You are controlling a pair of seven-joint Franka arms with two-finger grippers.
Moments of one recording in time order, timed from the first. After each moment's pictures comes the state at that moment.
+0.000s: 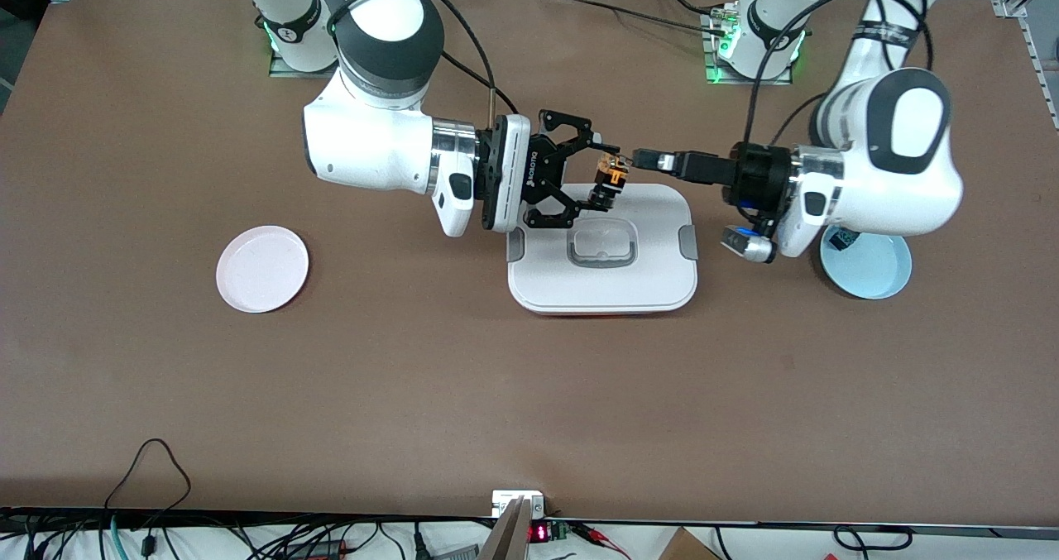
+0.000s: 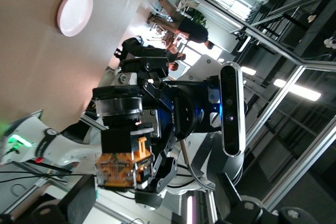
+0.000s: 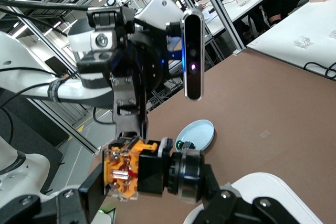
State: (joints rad) left arm 0.01 0.23 -0.26 -1.84 -1.59 1.69 -0.05; right arm 0.45 0.49 0.27 -1.42 1.30 2.31 -1.08
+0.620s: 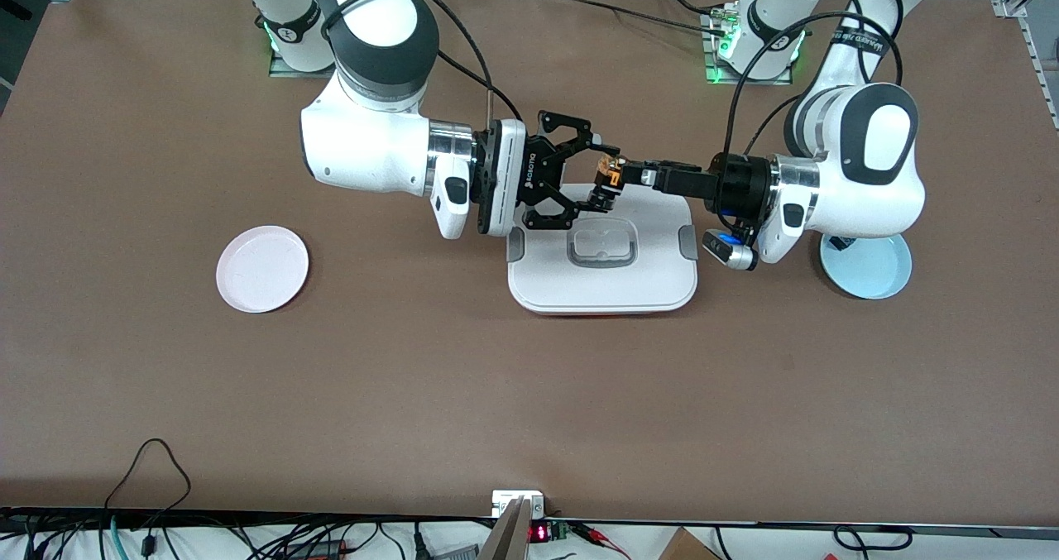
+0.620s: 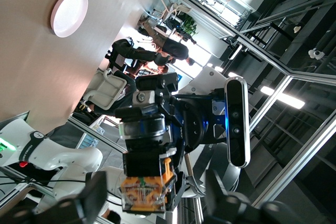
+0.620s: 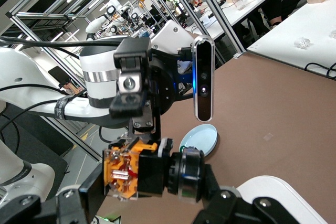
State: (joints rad) left arm 0.01 0.26 -0.26 -1.87 -1.63 1.70 -0.02; right arm 0.45 0.49 0.27 -1.42 1.33 2.31 -1.07
